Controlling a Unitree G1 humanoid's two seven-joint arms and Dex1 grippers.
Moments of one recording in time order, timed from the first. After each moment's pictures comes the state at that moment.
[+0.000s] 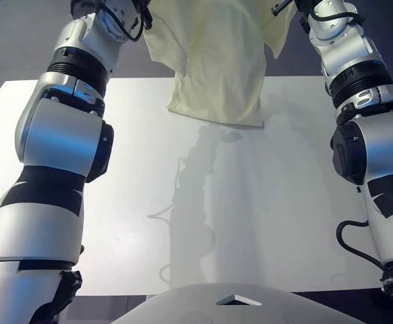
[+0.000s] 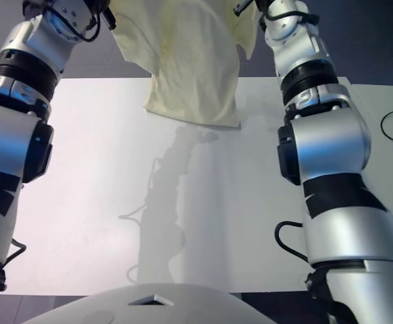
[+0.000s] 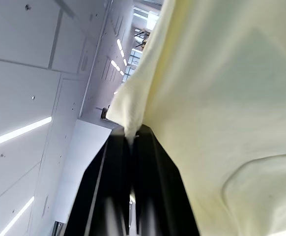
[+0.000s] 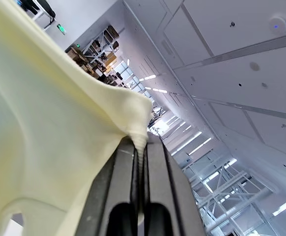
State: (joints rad) left arm -1.52 0.42 -0.37 1.34 0.56 -0.30 -0.18; right arm -1.48 -0.40 0.16 1.35 -0.39 -0.23 0.04
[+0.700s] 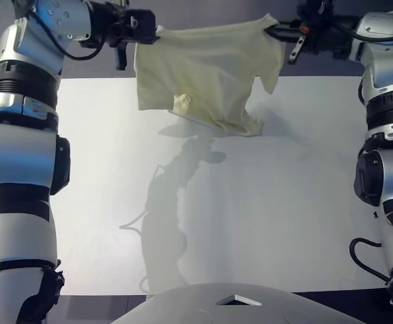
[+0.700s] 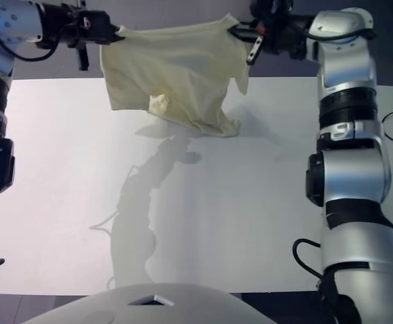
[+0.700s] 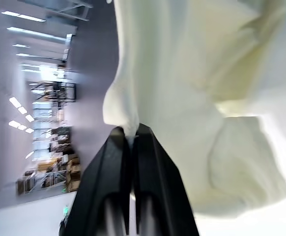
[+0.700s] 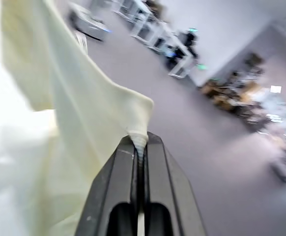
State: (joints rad) left arm -1.35 0.66 -0.33 1.03 0.35 -0.56 -1.06; right arm -1.18 -0.61 0.07 0.76 0.02 0.02 1.18
